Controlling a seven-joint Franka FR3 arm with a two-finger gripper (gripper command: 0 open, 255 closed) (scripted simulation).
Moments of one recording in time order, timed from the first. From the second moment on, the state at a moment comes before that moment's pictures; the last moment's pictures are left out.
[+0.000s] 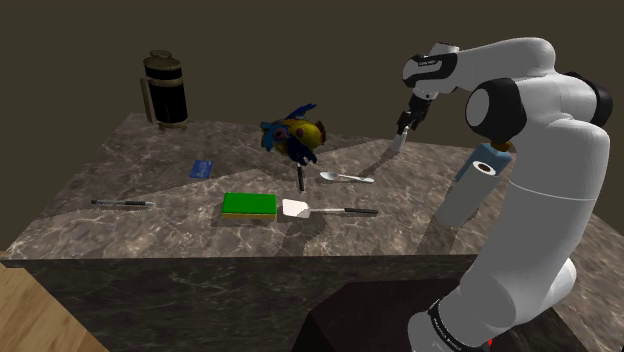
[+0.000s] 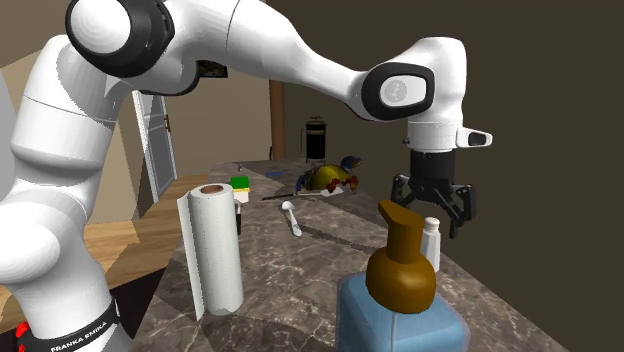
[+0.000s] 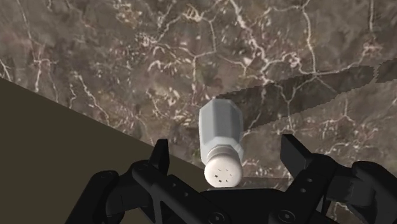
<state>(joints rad) -0.24 0.41 -0.49 -1.57 0.16 1.99 -0.73</state>
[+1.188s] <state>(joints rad) -0.24 0.41 -0.50 -1.54 0.16 1.96 -0.73</state>
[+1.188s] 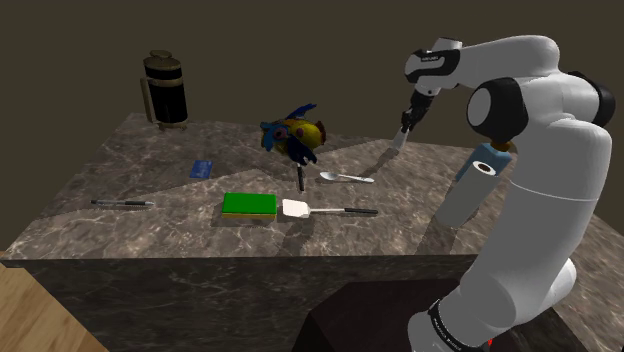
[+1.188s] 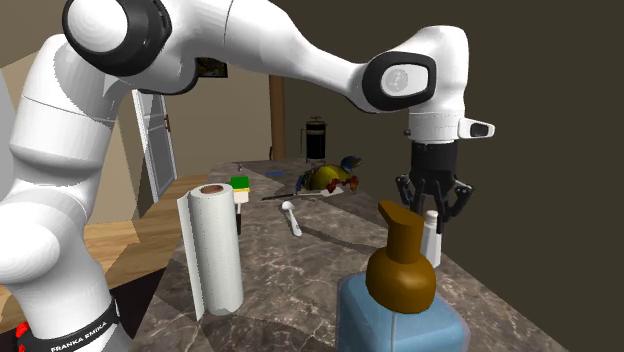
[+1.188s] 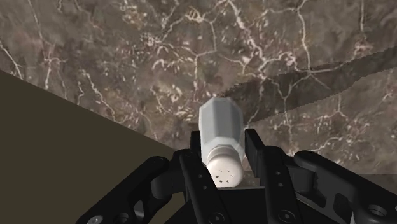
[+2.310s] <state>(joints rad) -0.26 0.40 -0.50 -1.31 0.15 1.74 -0.72</state>
